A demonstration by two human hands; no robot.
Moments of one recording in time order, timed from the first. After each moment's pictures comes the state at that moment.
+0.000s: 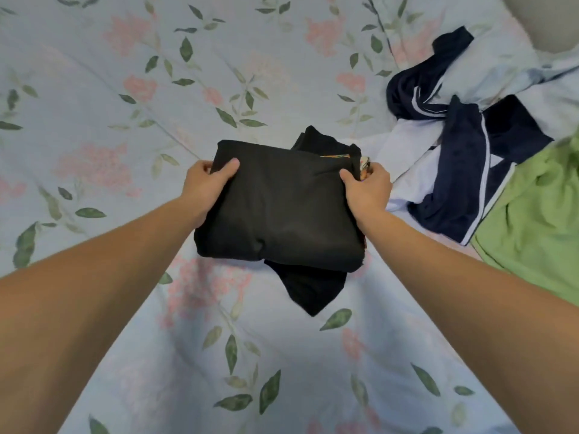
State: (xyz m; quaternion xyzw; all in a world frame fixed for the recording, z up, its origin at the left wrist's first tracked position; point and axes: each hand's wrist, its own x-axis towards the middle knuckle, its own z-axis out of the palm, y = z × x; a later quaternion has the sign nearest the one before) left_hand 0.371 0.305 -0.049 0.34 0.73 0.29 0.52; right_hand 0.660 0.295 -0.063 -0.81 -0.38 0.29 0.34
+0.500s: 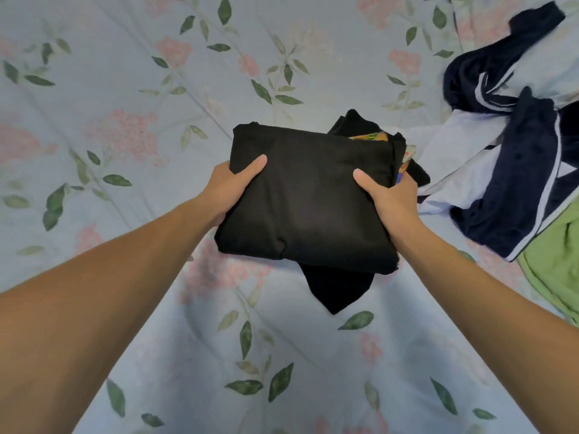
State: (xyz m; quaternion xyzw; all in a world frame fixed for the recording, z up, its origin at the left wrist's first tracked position) left_hand 0.353 0.281 -0.072 0.33 0.68 0.30 0.58; right_hand 0.634 0.270 -0.047 -0.71 -0.34 0.49 0.37
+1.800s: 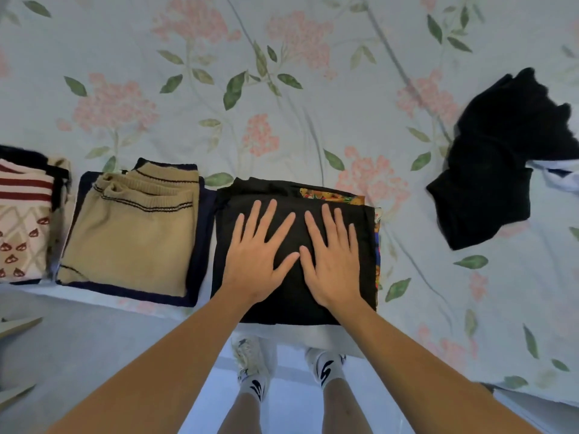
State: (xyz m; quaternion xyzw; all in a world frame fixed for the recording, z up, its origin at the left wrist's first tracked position) left_hand 0.176 -0.091 -0.117 0.68 0.71 0.01 0.17; right_hand 0.354 -0.042 -0.118 -0.52 -0.83 0.18 0.00
